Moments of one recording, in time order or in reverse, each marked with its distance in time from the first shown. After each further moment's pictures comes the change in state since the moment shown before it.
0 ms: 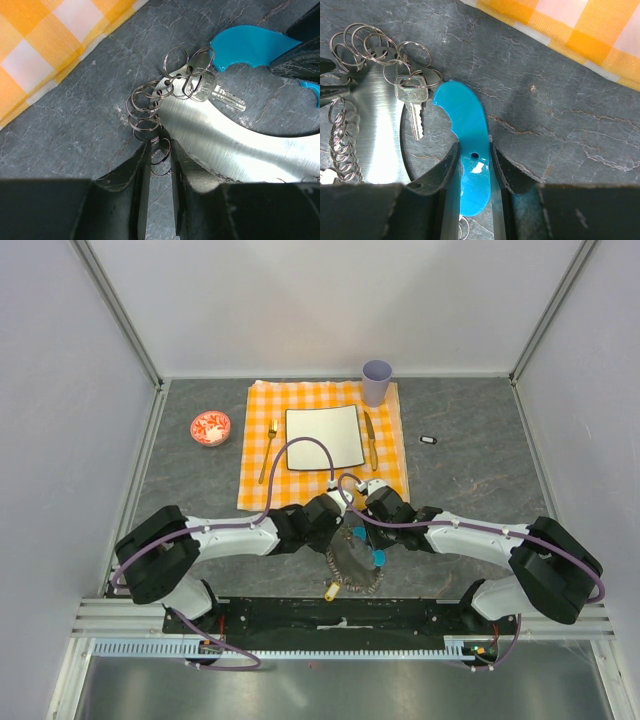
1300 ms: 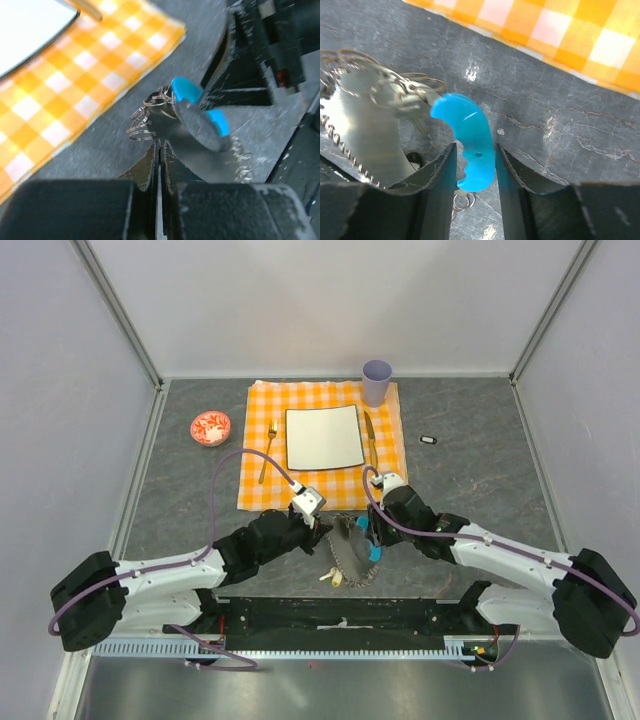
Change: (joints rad) left arm -0.002 -0.447 -0.351 0.481 0.070 0.088; right arm -0.015 -0.220 -0.058 0.019 -0.026 0.055
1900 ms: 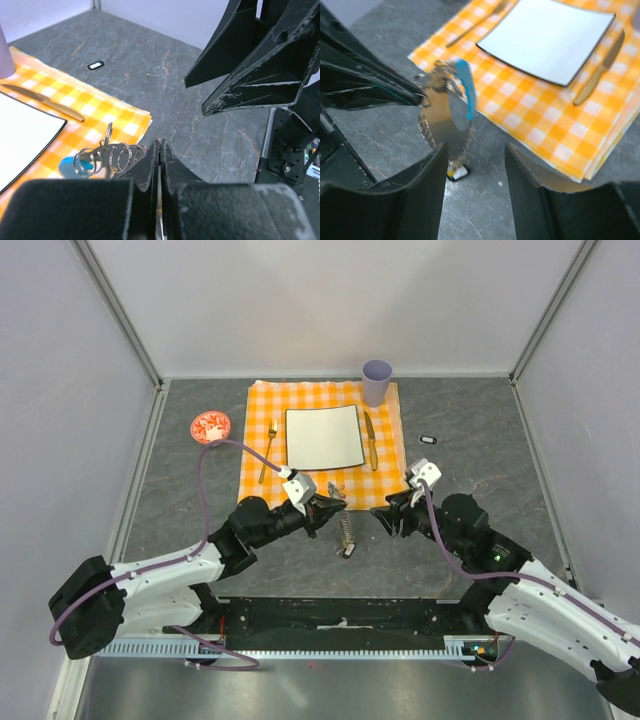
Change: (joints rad) left arm 0.092 -0.019 0.031 0.325 0.253 0.085; right arm -0.003 -0.490 0.002 0.043 -0.013 -0.249
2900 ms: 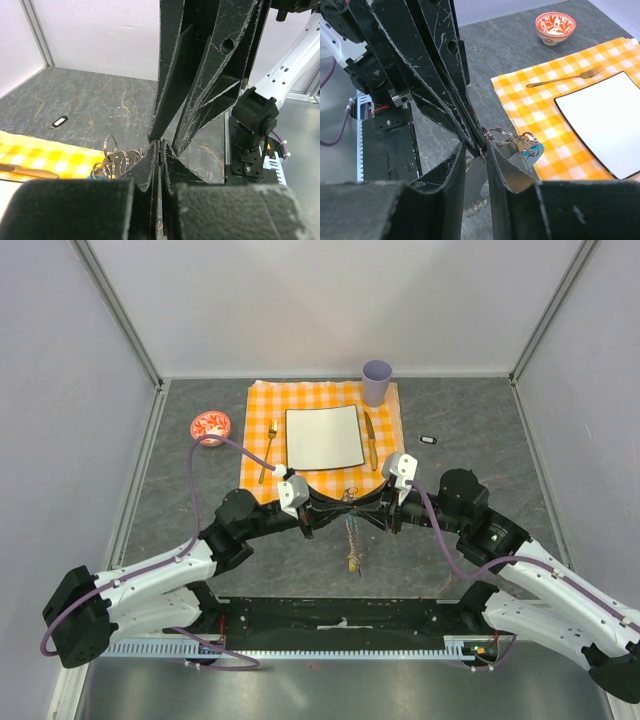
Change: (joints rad) left arm 0.030 -0.065 0.094 0.001 0.305 0.040; right arm -0.021 0.121 0.199 0.047 -0.476 -0.213
